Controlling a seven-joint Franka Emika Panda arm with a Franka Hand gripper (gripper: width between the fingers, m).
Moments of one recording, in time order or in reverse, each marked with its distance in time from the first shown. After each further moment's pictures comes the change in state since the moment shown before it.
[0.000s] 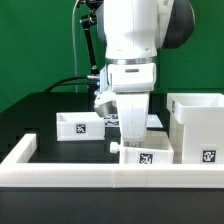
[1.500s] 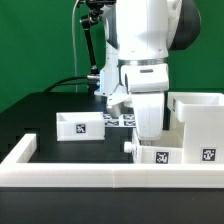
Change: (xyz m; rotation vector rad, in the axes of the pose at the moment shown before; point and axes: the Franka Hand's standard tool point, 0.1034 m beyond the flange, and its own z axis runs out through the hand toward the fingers) arm 0.024 -0.010 0.004 -0.026 0.009 -0.038
